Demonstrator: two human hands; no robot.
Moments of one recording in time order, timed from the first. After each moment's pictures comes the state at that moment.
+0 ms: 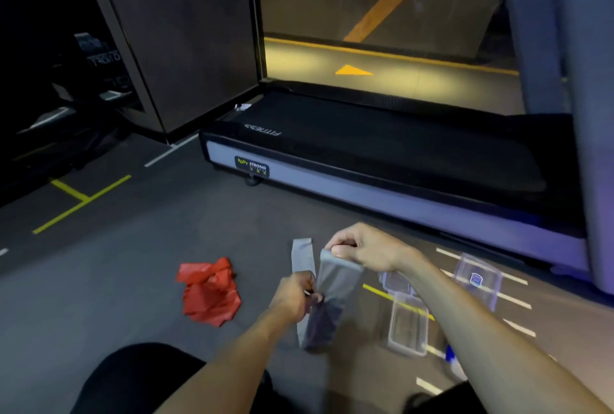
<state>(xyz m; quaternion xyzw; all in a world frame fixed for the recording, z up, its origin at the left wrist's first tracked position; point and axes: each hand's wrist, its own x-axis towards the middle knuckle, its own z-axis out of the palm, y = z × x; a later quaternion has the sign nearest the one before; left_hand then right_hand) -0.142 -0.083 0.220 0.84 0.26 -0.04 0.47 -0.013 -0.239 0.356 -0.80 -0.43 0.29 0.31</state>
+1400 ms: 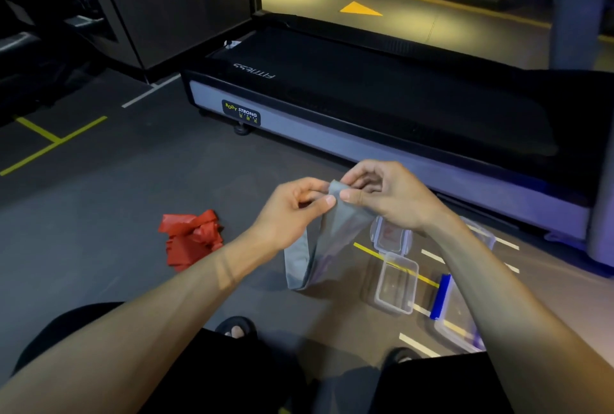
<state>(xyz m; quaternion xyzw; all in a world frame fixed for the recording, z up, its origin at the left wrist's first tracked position) -0.123 -0.088 0.319 0.70 0.08 0.10 0.70 -0.008 -0.258 0.382 -0.79 -0.35 0.24 0.45</state>
